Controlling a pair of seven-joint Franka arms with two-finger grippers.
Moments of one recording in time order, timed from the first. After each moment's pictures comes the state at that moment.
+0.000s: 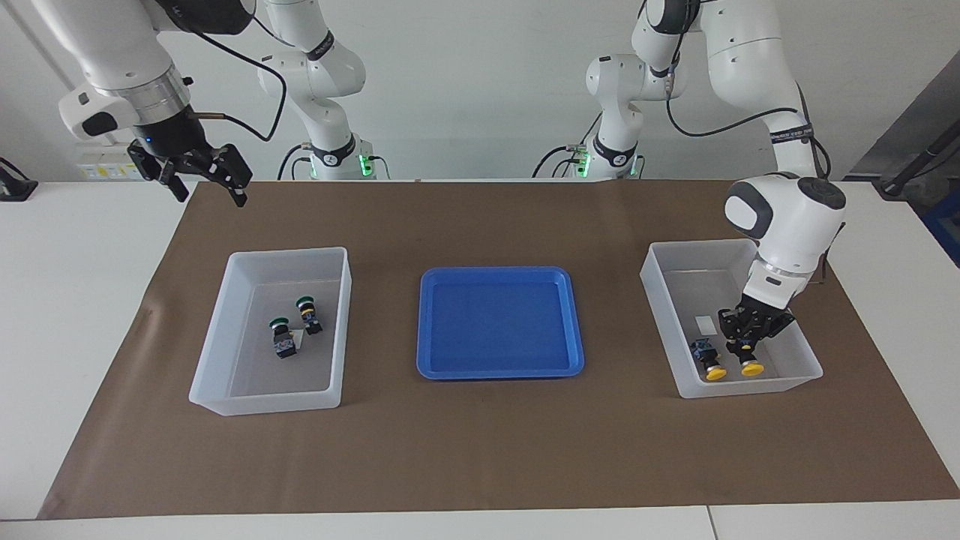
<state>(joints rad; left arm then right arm) -0.10 0.33 0.18 -1.96 -0.19 2.58 0.26 0.09 -0.02 -0.13 -1.56 0.00 1.57 0.11</state>
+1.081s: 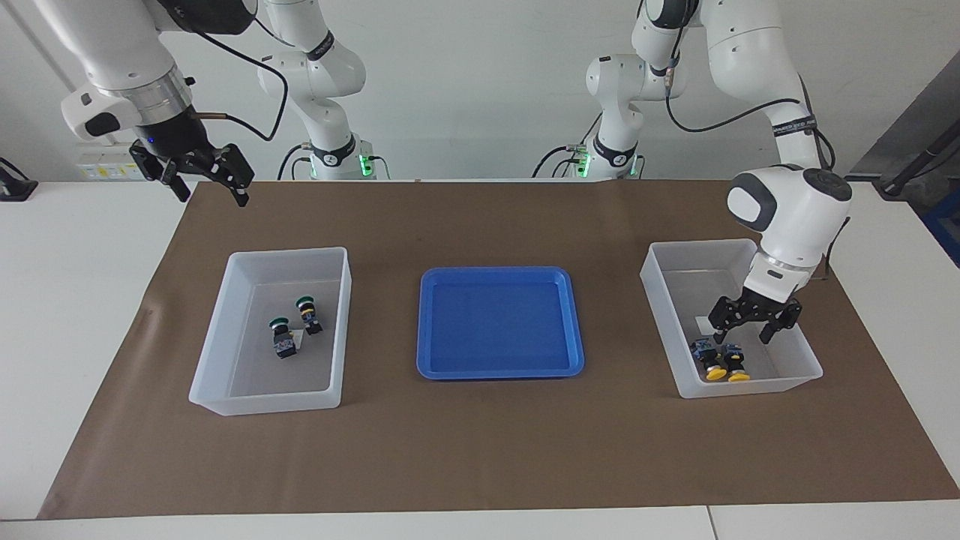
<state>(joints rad) -0.15 0.14 0.17 -1.94 -0.17 2.34 0.30 0.09 -0.02 -0.13 -1.56 0.00 1.56 0.11</state>
